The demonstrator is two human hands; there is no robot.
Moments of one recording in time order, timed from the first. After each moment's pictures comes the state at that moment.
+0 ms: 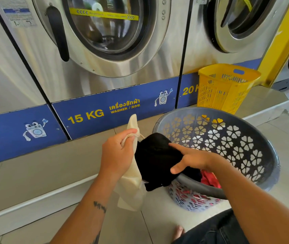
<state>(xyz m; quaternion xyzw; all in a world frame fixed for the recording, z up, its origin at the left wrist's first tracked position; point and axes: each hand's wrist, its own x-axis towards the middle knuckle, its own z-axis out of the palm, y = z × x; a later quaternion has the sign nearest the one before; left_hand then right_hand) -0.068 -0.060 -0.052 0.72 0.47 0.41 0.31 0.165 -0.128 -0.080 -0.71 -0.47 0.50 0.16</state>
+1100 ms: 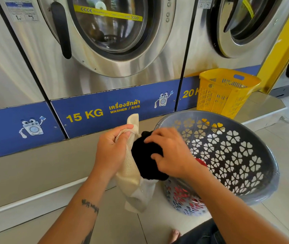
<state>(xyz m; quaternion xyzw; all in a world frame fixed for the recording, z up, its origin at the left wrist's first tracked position) -0.075 -0.048 -0.046 0.64 0.45 0.46 0.43 0.098 -0.111 -0.065 -0.69 -0.69 0.03 0.23</state>
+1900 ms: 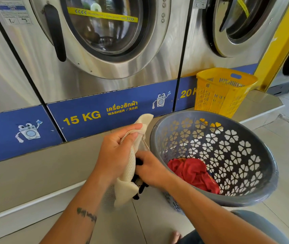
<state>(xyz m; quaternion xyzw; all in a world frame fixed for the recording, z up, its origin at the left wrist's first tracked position) -0.065 -0.061 -0.031 0.66 0.38 0.44 0.47 0.048 -0.104 -0.086 -0.57 -0.57 0.42 0.42</state>
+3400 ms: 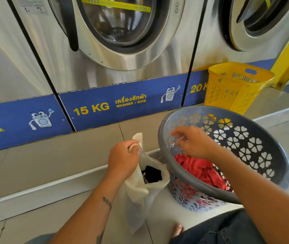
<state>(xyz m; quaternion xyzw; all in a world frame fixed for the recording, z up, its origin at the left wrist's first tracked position) -0.071 -0.051 -0.096 0.70 0.56 0.30 0.32 0.164 -0.101 -0.069 -0.75 -0.61 0.18 0.19</state>
